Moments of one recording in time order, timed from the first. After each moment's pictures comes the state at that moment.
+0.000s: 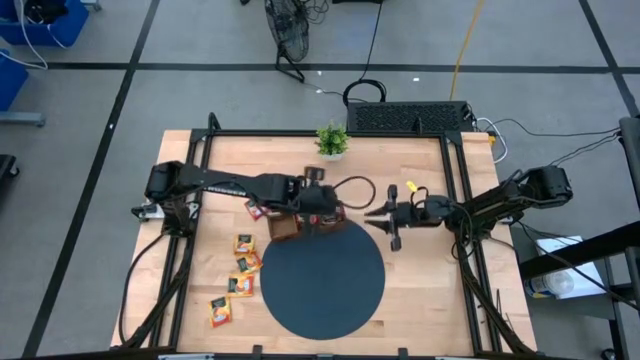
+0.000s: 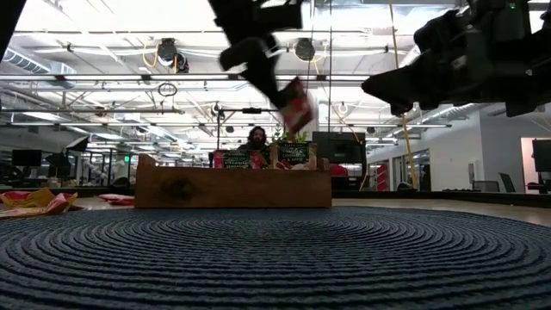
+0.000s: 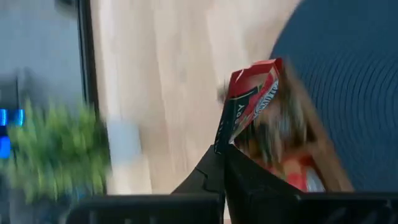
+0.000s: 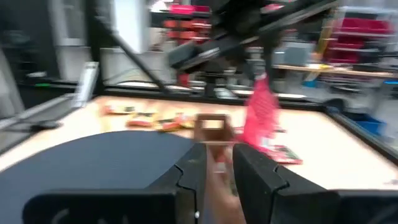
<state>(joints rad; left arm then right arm) -0.02 1.83 1.56 -0.75 -0.37 0.34 0.03 1.33 0.14 1.19 0.00 -0.05</state>
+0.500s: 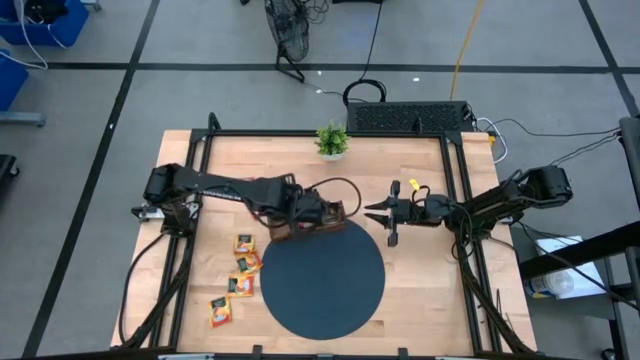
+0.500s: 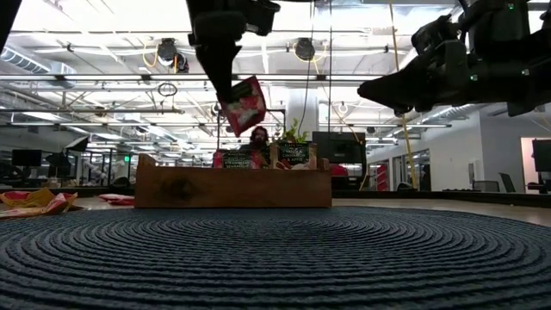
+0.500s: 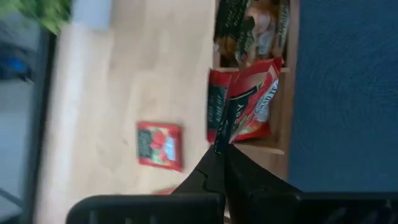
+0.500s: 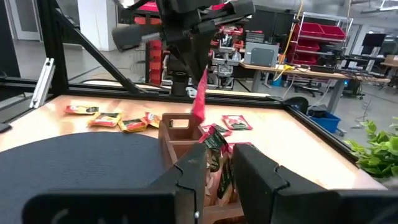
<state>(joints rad) -0.10 1.83 1.65 -1.20 -0.36 -0.30 0.03 1.33 0.14 1.19 0.11 -0.08</state>
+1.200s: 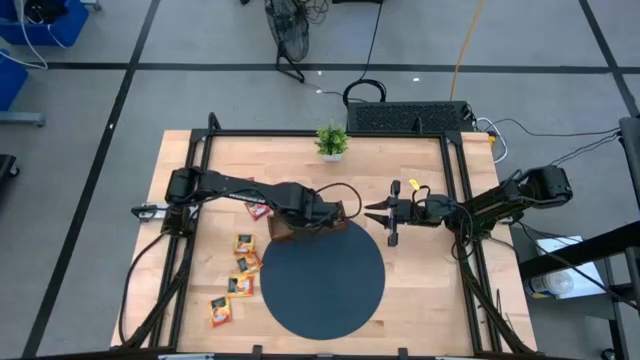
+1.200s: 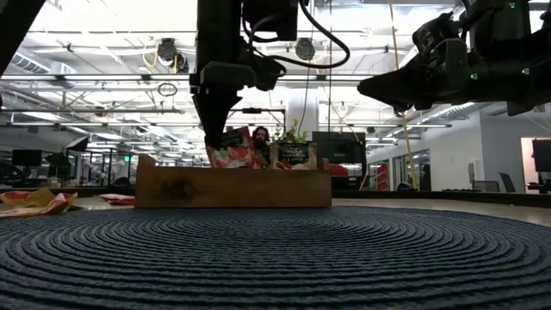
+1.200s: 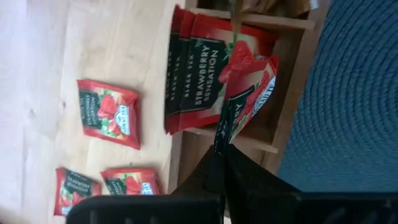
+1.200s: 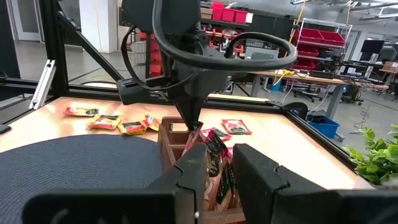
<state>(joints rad) -0.05 1.99 1.65 -1.27 -0.19 -0.43 0.03 1.33 0.14 1.21 0.11 -0.10</state>
